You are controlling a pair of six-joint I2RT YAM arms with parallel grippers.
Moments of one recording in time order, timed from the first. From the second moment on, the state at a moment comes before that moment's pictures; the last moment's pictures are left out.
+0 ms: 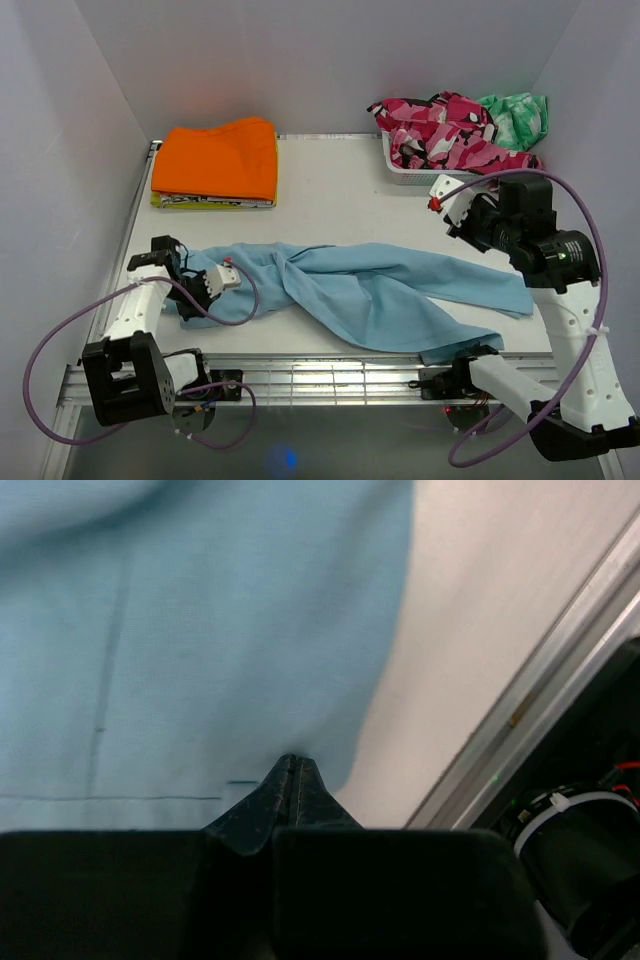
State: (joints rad) left arm 0.18 1.13 0.67 -1.07 0.38 1.33; right arm 0.28 0.97 1.45 -1.13 -0.18 -0.84
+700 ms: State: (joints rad) left arm 0.20 1.63 1.33 -1.05 0.56 0.97; right arm 0.11 1.37 1.11 -1.05 -0.27 -0.97
